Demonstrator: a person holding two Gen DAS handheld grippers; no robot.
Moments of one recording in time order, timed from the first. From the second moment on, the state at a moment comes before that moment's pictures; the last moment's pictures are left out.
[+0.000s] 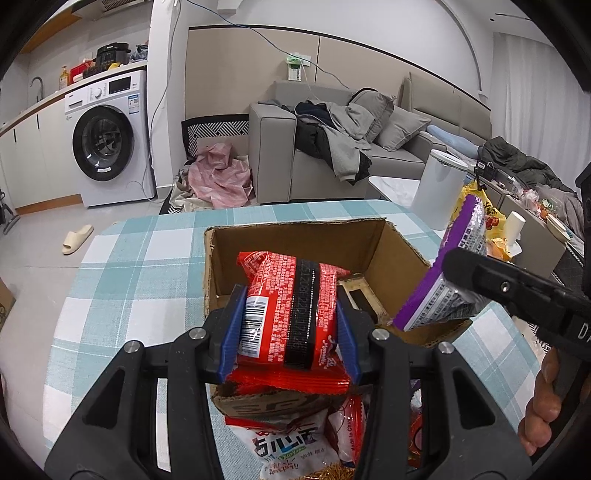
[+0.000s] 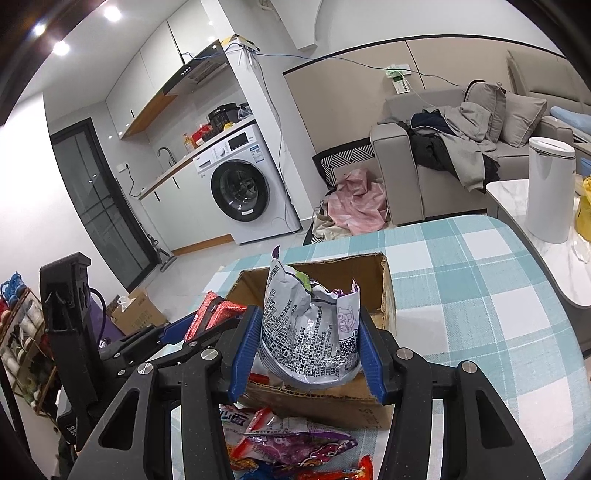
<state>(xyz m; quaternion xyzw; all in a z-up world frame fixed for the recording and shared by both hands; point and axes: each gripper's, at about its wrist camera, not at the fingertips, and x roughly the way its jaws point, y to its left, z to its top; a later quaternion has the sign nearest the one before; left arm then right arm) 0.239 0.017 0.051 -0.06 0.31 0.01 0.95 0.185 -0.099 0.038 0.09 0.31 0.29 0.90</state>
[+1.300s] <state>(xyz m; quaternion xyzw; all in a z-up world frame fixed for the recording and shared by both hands) 0.126 0.019 0.064 -0.04 0.29 0.02 0.96 0.136 -0.137 0.017 0.03 0.35 0.29 0.89</state>
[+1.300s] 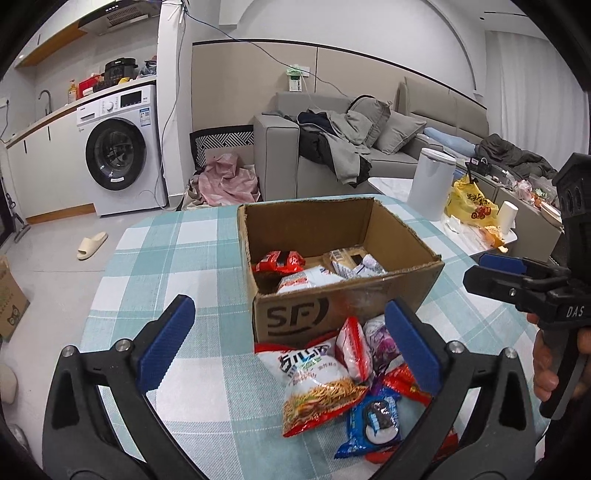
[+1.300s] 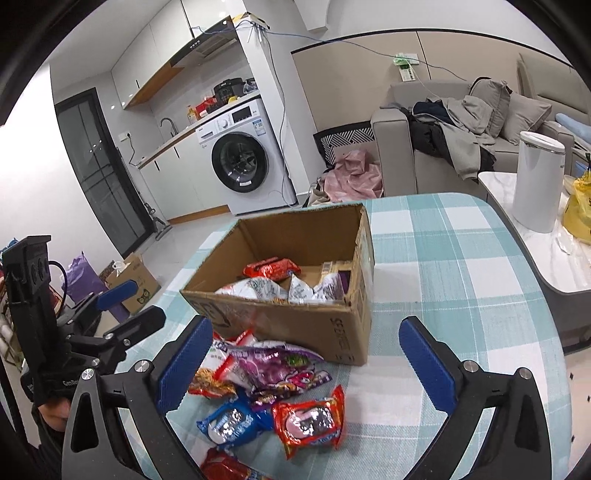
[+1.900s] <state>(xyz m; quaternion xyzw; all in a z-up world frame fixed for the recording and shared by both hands) 0.126 0.019 0.030 -0.04 0.33 0.02 0.94 0.126 -0.130 -0.020 -0.04 0.40 0.30 0.87</state>
